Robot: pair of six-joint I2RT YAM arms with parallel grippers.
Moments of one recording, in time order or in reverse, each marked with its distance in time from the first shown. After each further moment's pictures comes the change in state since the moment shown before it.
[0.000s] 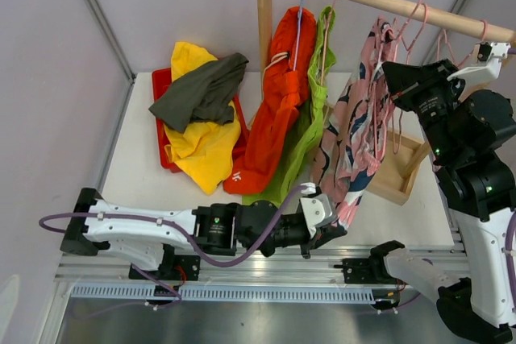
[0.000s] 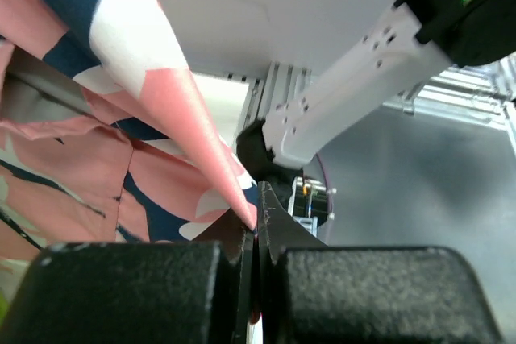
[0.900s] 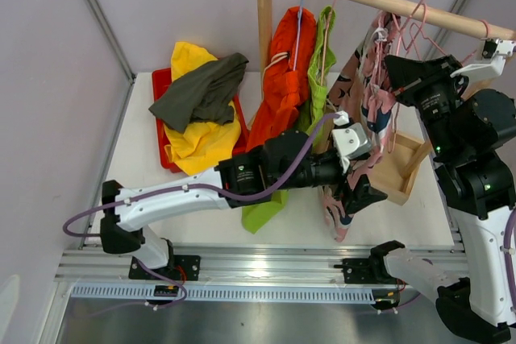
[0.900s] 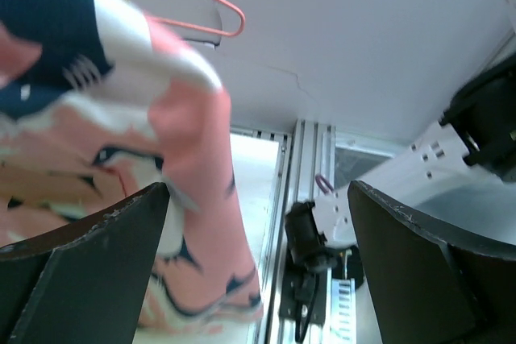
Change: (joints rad) left arm 0.257 0.241 0.465 -0.181 0.263 0.033; right arm -0.007 0.003 0.000 0.056 -0.019 -0.003
